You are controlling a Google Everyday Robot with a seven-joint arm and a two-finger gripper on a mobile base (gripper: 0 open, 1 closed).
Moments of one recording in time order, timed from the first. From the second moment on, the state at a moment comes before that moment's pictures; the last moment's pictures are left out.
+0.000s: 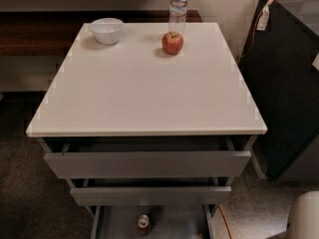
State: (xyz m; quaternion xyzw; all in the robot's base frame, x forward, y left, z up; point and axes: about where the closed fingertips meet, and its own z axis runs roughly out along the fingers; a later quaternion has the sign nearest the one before) arm 0.324 -0.081 0.180 -0.72 0.68 -0.01 0.15
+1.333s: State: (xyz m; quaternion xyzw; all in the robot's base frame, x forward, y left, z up) arm 0.304 -0.066 0.256 -0.70 0.68 0.06 0.19
